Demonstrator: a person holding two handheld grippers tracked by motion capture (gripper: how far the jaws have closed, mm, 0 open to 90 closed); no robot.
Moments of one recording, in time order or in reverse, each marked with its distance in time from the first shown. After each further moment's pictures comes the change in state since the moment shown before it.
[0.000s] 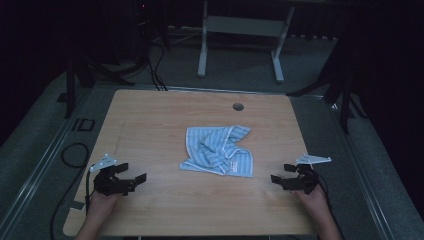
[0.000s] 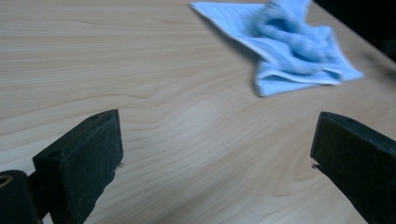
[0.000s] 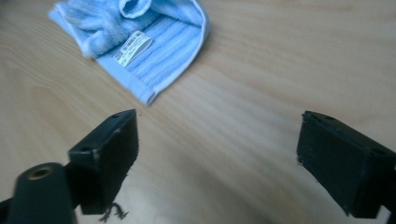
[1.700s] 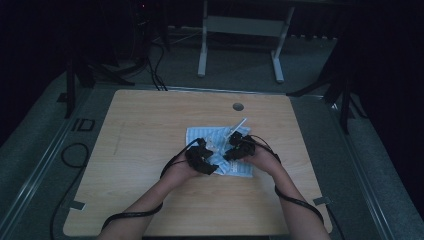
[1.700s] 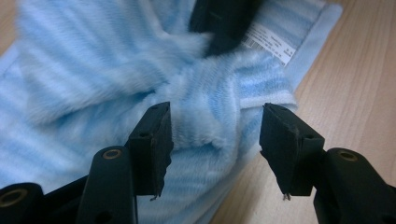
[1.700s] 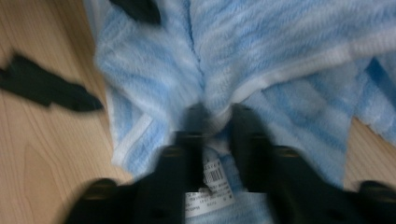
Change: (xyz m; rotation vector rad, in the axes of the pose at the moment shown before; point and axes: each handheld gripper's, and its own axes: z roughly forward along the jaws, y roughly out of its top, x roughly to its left) left arm -0.143 0.091 0.194 0.435 -0.069 0.601; right arm 0.072 0.139 0.149 0.455 0.168 -0.374
